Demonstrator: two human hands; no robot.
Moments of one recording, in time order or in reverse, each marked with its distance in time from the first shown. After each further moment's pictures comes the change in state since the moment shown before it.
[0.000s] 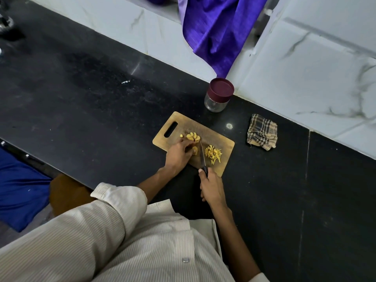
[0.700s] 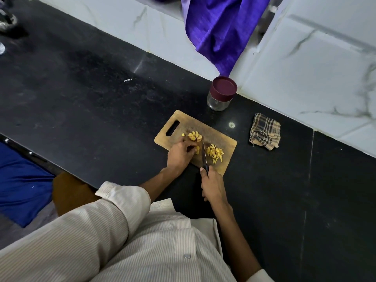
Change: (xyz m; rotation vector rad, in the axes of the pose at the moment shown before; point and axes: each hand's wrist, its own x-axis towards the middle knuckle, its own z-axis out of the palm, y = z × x) left_hand -0.002 -0.001 0.005 0.005 0.049 -0.017; right_hand 0.004 -0.006 0.003 -0.078 0.013 0.000
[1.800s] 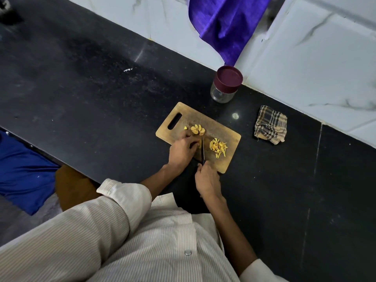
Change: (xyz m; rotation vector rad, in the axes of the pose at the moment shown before) left_hand -0.005 -0.005 0.004 0.059 0.021 0.101; right_hand -0.003 -0.020 0.012 -0.174 0.012 0.049
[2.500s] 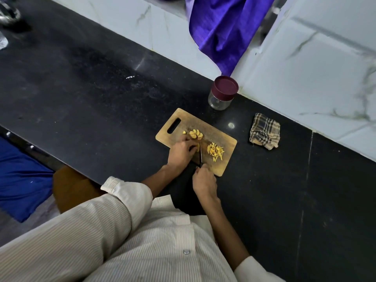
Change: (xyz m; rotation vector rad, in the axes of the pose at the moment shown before) left_hand 0.004 0.002 -0.002 0.038 -0.016 0.008; right_hand -0.006 -0.007 0.000 -0.045 0.046 0.019
